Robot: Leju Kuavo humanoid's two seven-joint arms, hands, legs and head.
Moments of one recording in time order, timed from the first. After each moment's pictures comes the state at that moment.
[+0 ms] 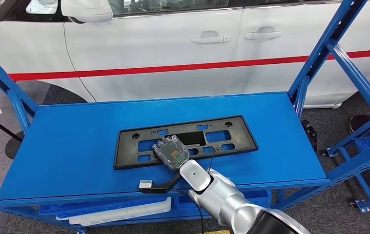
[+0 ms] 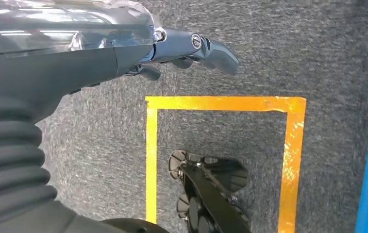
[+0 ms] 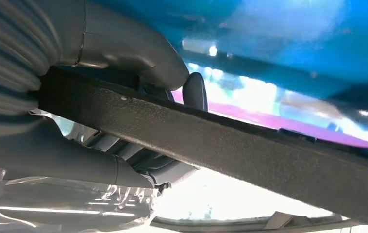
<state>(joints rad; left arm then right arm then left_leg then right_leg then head) -0.03 0.00 -0.12 -0.19 0.38 0.21 -0.36 -0.69 0.25 0.78 -0.45 1.48 -0.59 0.03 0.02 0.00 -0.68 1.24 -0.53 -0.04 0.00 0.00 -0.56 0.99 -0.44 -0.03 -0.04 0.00</state>
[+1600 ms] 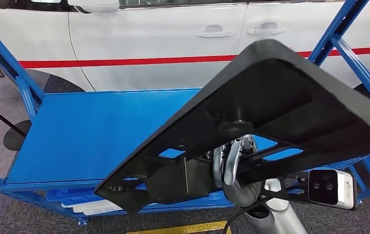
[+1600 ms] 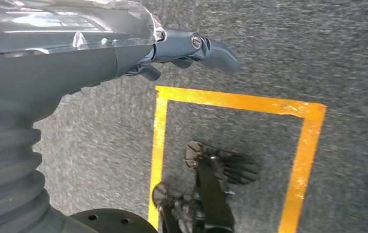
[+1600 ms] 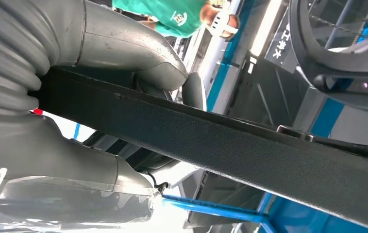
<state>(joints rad) -0.04 0.00 -0.02 -0.19 0.39 0.15 -0.32 -0.32 -0.04 0.50 -1.95 -0.42 0.49 -0.56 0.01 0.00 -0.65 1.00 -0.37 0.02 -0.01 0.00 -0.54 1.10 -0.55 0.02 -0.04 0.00</state>
